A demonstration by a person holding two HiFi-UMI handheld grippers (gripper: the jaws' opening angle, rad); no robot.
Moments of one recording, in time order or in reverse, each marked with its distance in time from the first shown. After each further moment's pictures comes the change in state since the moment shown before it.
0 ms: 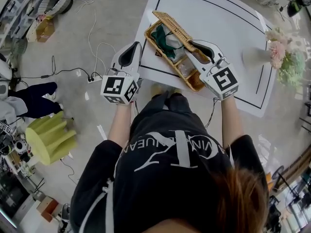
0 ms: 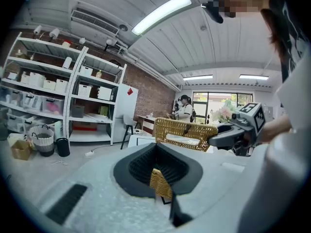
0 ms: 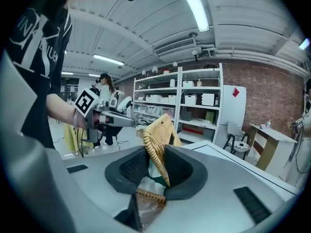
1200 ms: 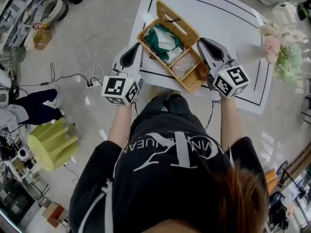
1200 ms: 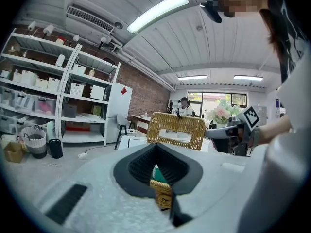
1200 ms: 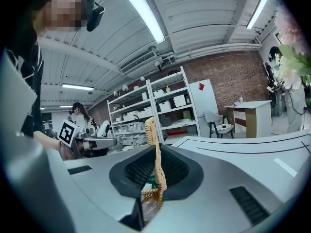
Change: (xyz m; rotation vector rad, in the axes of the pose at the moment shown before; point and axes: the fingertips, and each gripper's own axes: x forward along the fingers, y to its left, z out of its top) left arm 0.023 -0.025 0.002 0.014 0.003 -0.068; right arm -0.045 -0.062 -0.016 0.358 -0.164 -0.190
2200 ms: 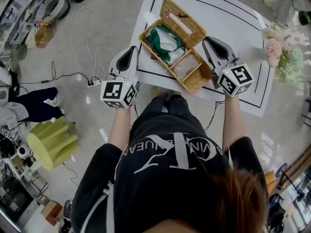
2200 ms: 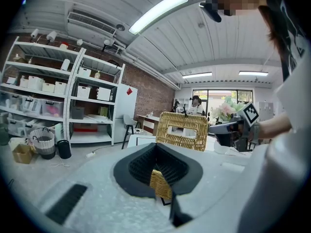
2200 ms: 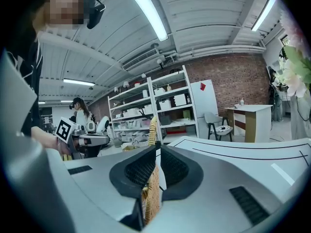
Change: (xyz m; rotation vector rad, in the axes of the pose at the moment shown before) left arm -0.017 0.016 -0.005 0.015 0.010 0.077; right arm 0.000 -0.016 0.004 -0.045 0.025 -0.004
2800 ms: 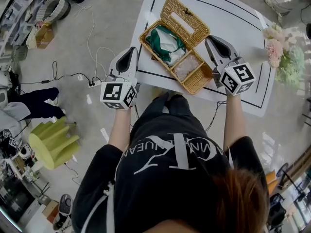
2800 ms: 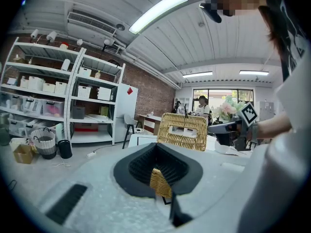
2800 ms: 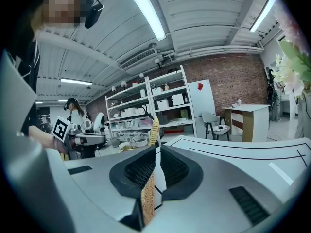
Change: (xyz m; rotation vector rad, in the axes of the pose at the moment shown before) left arm 0.000 0.003 -0.002 0.003 0.006 0.007; right arm 0.001 -0.014 -0.003 0.006 0.003 -0.026
